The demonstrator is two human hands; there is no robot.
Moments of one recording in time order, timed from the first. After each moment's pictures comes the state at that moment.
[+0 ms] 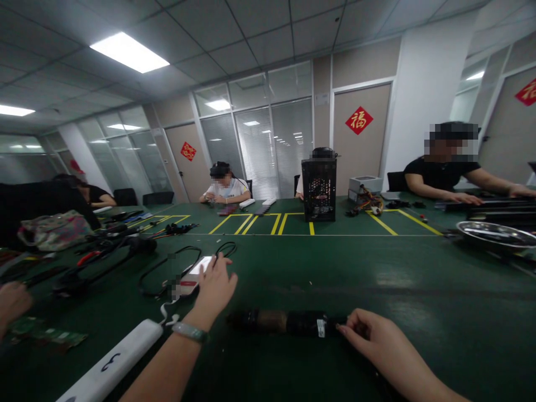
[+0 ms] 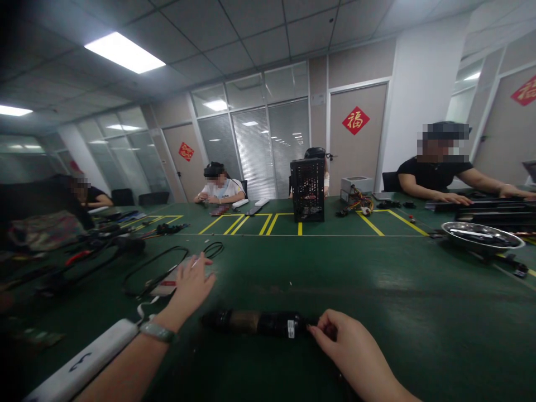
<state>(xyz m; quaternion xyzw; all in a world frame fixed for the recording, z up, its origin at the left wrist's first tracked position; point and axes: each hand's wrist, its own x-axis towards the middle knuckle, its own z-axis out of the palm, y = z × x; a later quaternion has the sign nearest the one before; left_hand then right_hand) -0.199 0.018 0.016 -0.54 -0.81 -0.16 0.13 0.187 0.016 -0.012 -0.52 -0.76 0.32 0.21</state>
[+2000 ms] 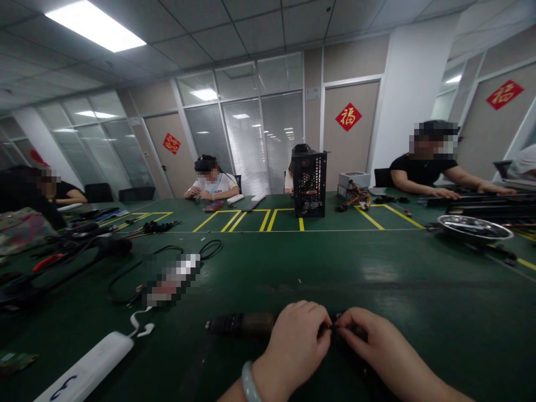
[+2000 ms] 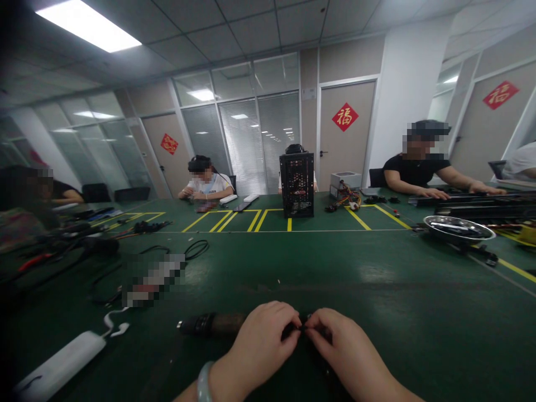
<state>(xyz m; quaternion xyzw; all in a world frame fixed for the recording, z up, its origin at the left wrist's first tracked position) 0.004 -0.007 0.001 -0.82 -0.52 -0.24 -0.10 0.199 0.021 -0.020 -0.47 -0.79 0.30 0.26</state>
